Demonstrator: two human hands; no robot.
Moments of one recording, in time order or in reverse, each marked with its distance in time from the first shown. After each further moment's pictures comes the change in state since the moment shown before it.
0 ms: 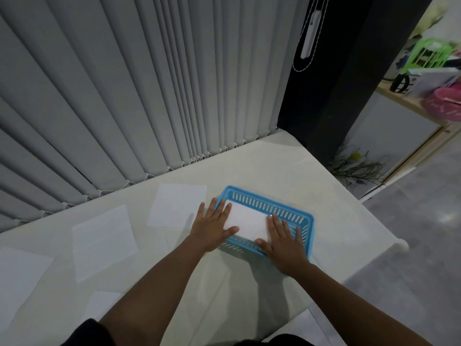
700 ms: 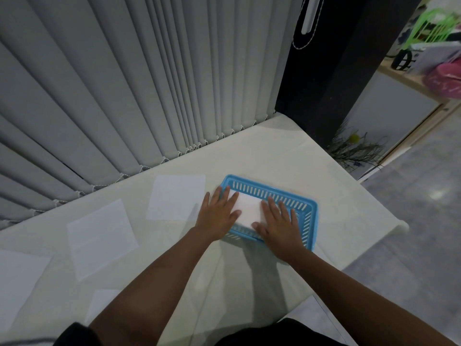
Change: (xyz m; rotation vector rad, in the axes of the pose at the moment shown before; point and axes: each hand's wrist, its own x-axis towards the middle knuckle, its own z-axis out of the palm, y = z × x) left_hand 0.009 0.007 -0.003 -0.079 0.048 0.029; right_hand 0.005 -0.026 -0.004 0.056 0.102 0.039
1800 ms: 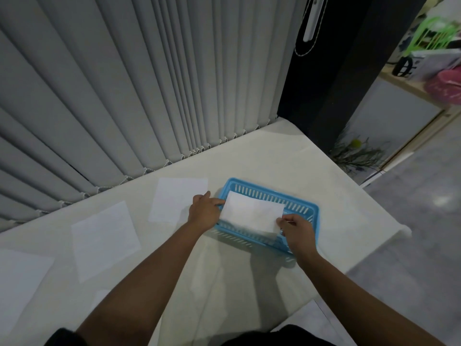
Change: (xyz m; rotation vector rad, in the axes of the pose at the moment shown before) left_hand 0.001 -0.024 -0.025 -0.359 -0.053 -0.309; right_hand -0.007 0.007 -0.022 1.056 0.223 0.561
